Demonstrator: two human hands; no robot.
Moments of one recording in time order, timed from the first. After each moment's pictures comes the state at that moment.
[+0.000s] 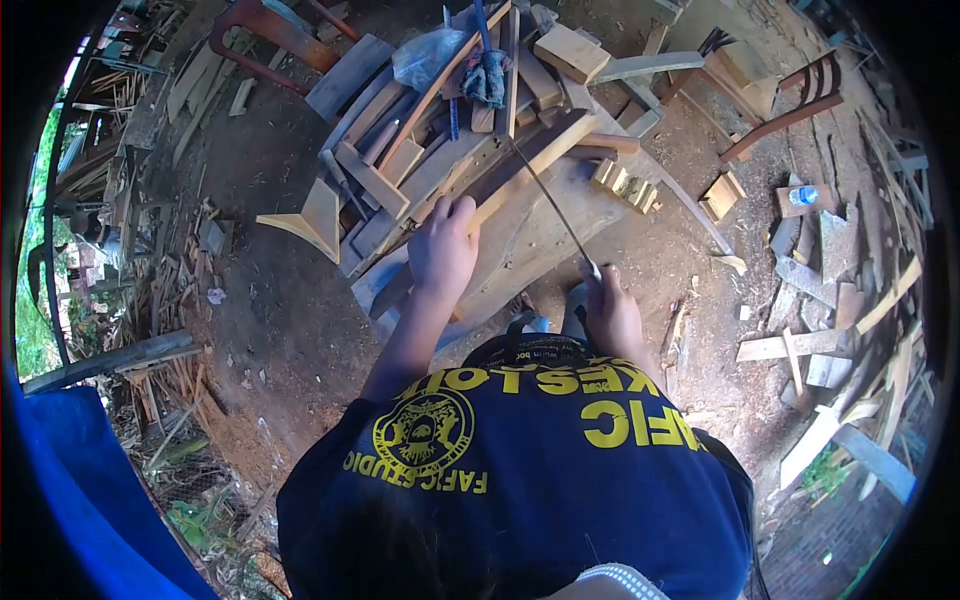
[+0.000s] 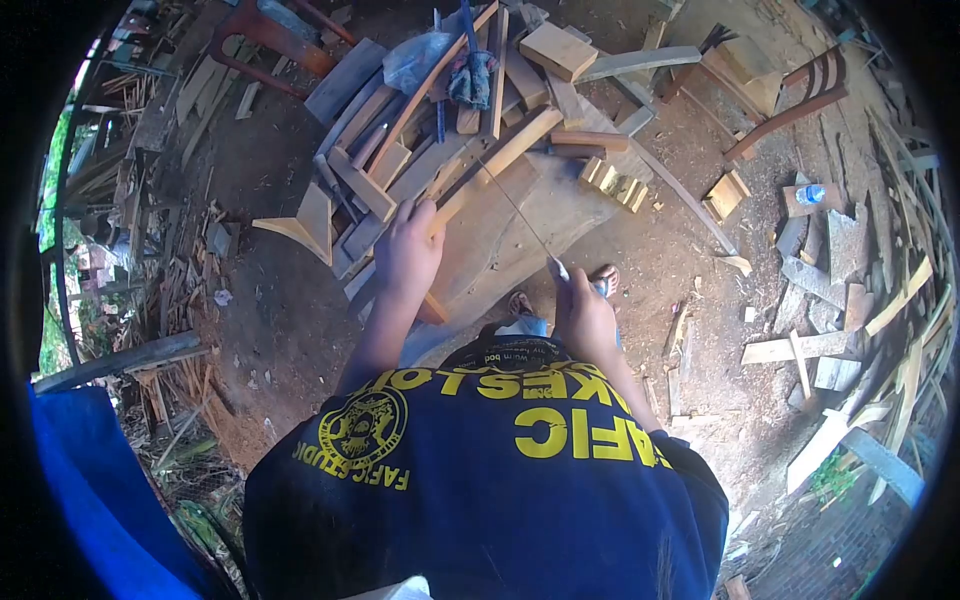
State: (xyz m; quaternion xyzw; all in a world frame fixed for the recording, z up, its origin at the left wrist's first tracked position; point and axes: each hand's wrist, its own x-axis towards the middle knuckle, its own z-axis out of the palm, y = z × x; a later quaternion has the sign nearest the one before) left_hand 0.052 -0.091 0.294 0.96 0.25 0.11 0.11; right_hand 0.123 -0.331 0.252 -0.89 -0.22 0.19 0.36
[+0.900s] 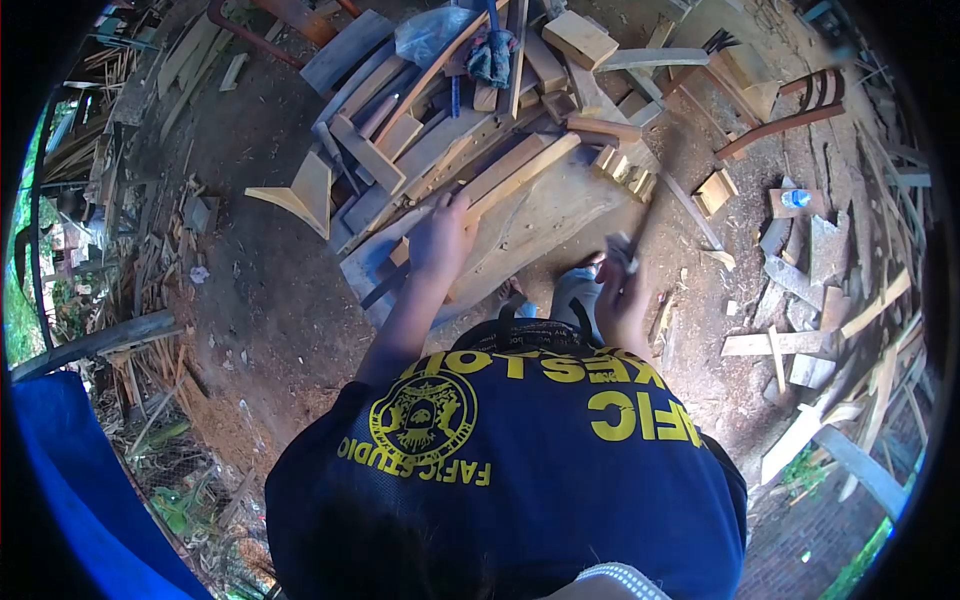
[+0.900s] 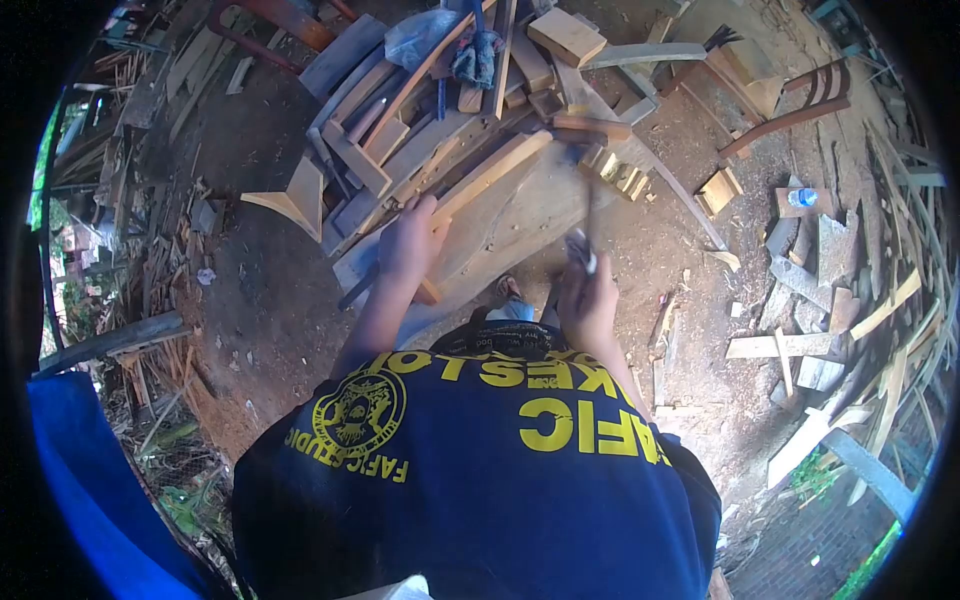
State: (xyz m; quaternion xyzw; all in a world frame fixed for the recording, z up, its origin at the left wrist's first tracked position) left_hand 0.024 -0.077 0.240 0.94 0.30 0.02 0.16; right_hand 0.108 -0.323 0.235 -0.79 -0.20 0.08 0.57
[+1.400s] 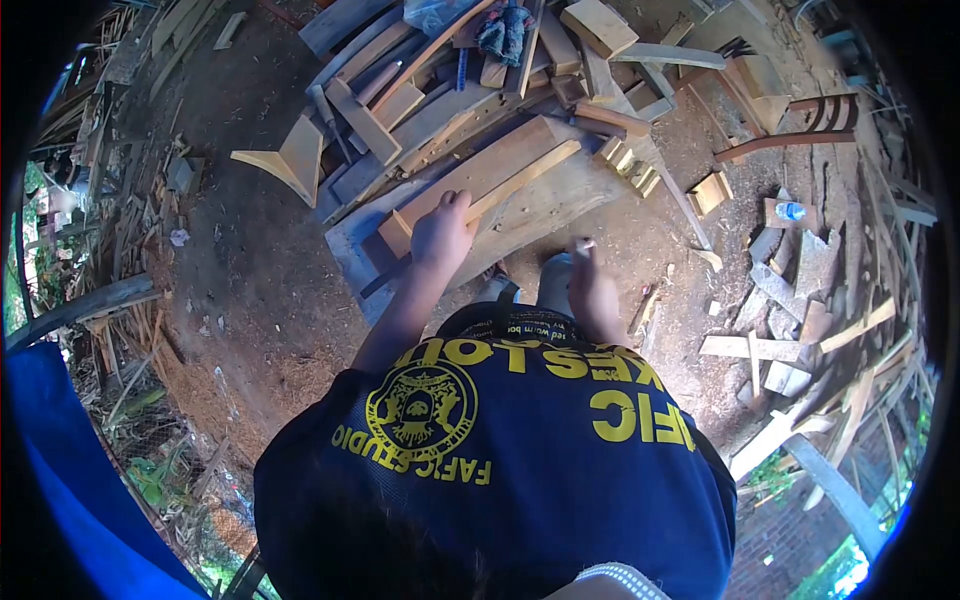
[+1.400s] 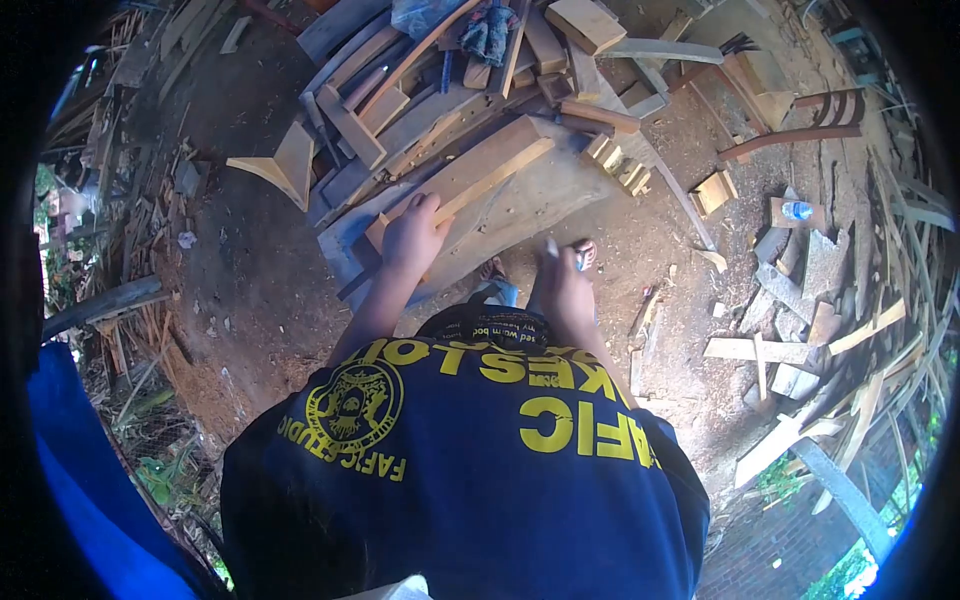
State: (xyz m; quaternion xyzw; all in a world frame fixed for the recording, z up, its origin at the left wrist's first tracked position) left_hand 0.007 -0.081 0.197 0.93 0.31 -0.03 0.19; right_hand 0.111 -0.314 0.192 -0.90 -0.20 0.31 0.21
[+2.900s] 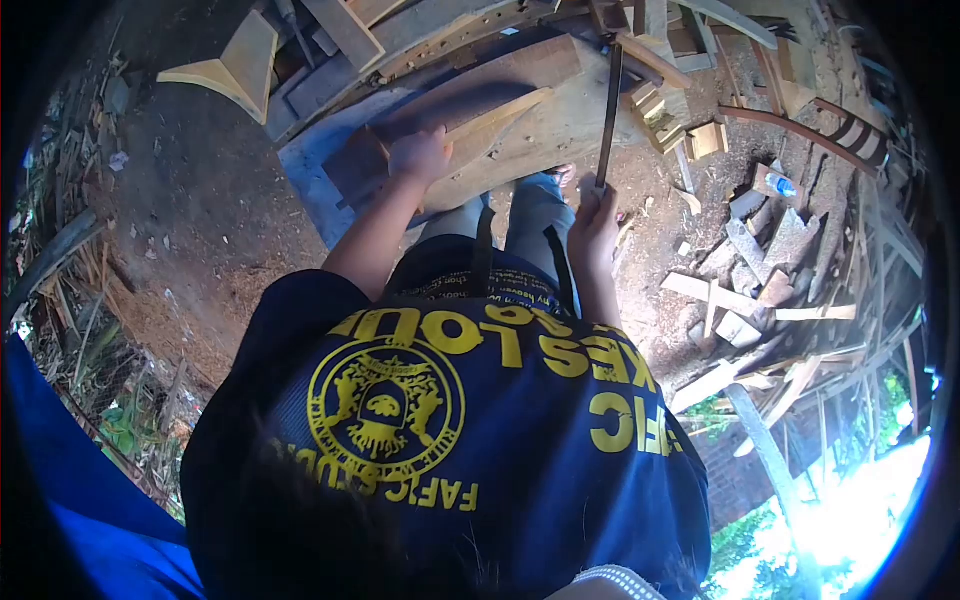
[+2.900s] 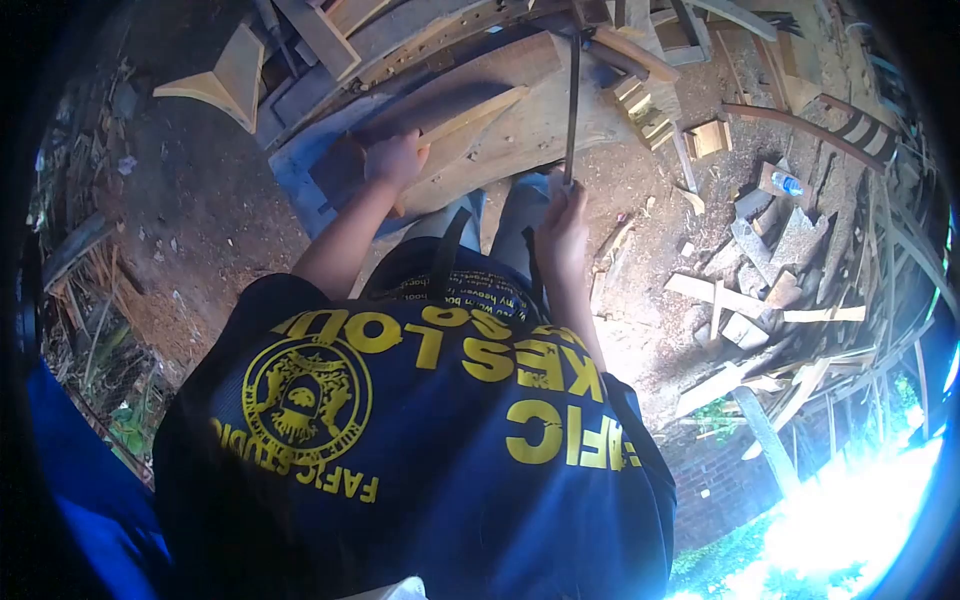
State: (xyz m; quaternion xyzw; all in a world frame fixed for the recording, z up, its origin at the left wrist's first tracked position) left_hand -0.014 -0.025 0.023 0.89 0.35 -0.21 0.21; right_hand 0.113 -0.266 0.131 -0.91 -0.15 0.24 0.31
